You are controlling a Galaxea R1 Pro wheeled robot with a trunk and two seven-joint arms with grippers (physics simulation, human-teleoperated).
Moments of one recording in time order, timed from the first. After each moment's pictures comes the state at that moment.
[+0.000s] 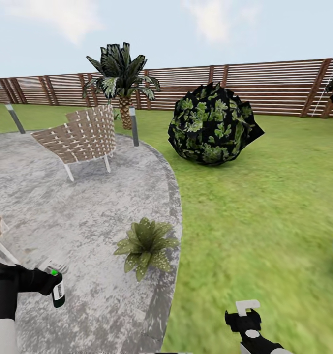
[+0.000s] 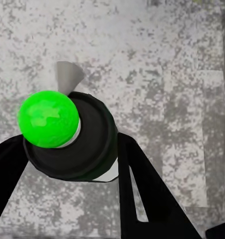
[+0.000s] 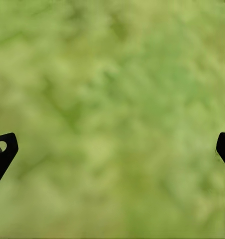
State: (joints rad) left arm -0.57 0.13 0.71 -1.16 -1.22 0.43 -1.32; right arm -0.58 -0.04 0.27 -0.03 -0.12 -0.25 -0.23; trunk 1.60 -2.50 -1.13
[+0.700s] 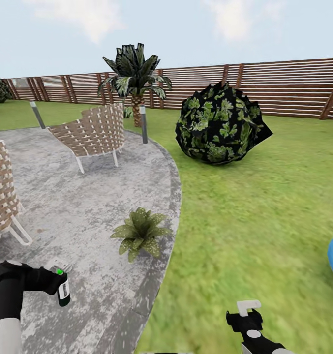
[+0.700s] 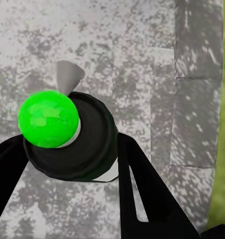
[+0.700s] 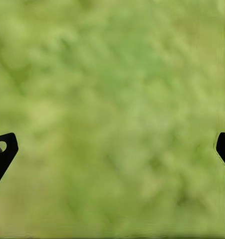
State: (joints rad) left arm -0.57 0.12 0.69 -1.16 -1.22 0.43 -1.32; right arm -0.58 -0.04 0.27 -0.03 -0.12 -0.25 -0.23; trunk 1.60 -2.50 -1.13
